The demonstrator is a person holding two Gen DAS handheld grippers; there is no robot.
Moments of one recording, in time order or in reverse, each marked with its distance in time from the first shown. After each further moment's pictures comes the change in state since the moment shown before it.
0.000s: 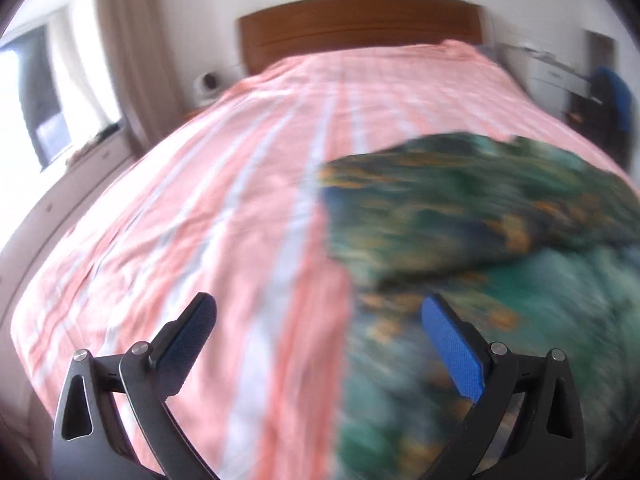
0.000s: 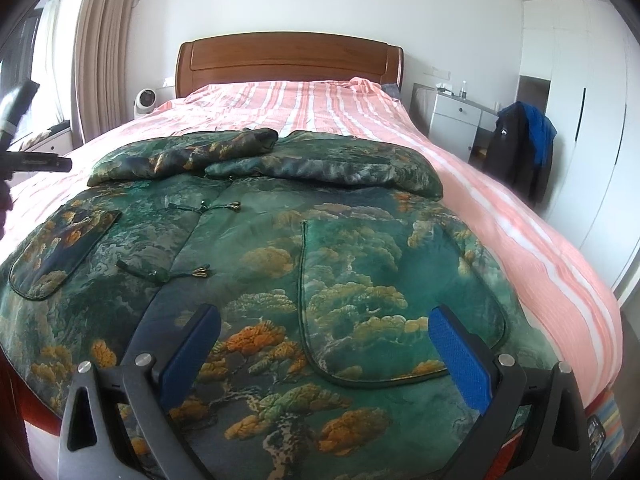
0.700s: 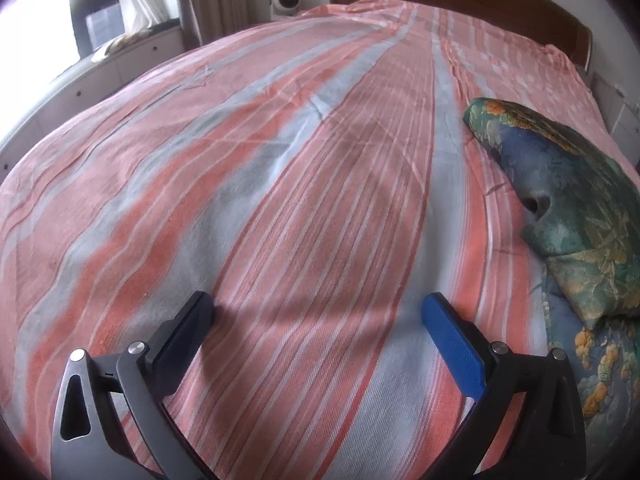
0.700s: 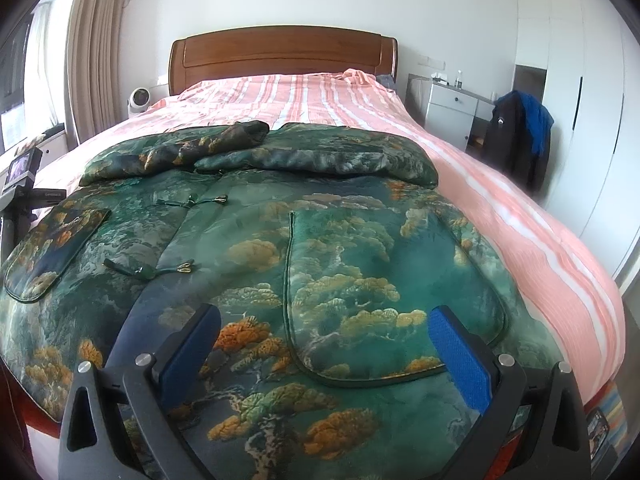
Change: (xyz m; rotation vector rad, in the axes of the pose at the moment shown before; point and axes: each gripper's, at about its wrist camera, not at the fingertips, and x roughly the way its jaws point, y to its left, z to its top) left arm 0.115 0.064 -0.020 -0.256 0.200 0.079; right arm 0.009 -0.006 -0.001 0.023 0.029 0.002
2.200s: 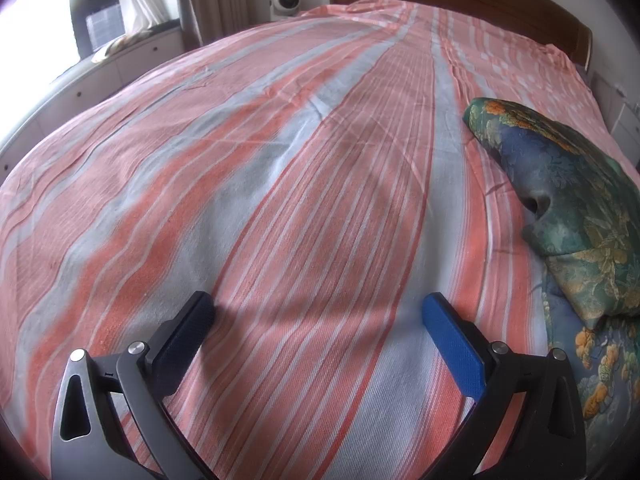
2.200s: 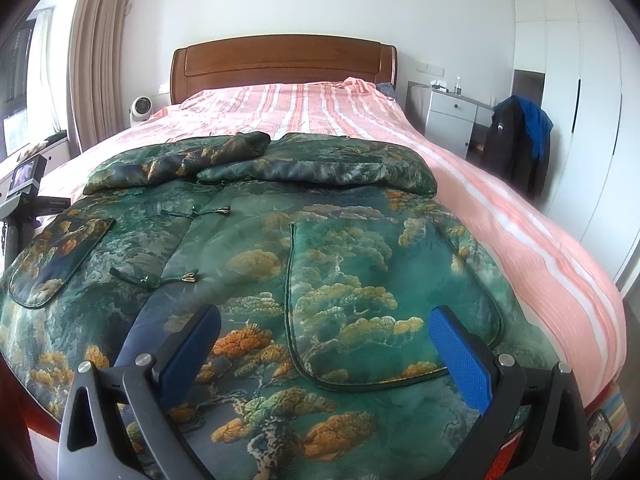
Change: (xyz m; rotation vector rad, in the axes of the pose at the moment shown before) left arm -0.003 0.003 -0.004 -0.004 -0.002 -0.001; right arm -0.010 -0.003 0.001 0.004 -0.040 0.007
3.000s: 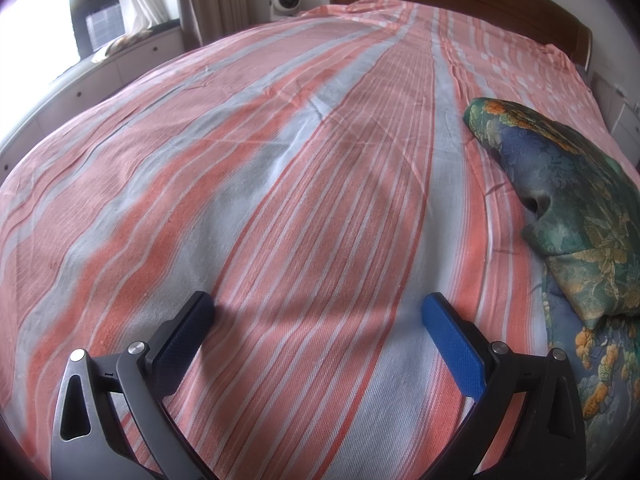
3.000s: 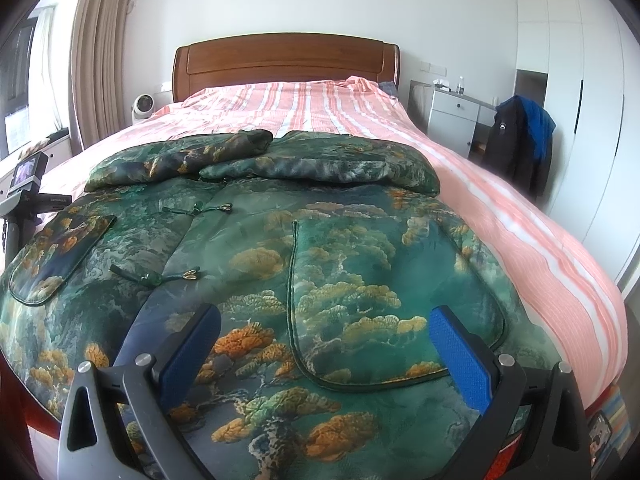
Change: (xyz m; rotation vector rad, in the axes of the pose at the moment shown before) left arm 0.000 0.000 0.000 0.000 0.000 0.000; right arm 0.003 0.002 0.000 -0.007 0.007 0.005
